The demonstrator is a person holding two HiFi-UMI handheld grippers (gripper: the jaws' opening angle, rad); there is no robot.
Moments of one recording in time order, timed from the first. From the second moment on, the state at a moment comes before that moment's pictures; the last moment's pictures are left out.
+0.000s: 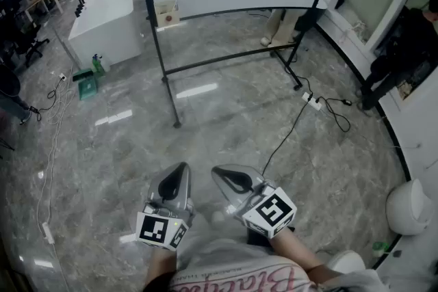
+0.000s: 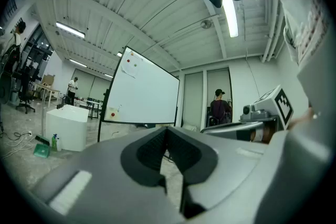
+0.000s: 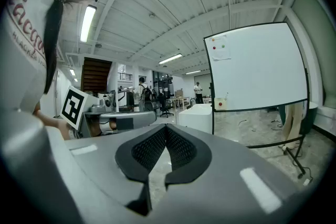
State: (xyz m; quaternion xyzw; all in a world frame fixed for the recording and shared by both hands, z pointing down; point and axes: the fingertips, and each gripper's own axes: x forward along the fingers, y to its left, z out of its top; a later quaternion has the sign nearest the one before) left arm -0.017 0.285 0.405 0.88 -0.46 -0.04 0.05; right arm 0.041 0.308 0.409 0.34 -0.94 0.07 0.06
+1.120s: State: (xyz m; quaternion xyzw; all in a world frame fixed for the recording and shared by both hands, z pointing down) left arm -0.018 0.181 0.389 0.89 -0.45 -0.05 0.03; right arm 0.035 0.208 0.396 0.34 -0.94 0.04 0.04
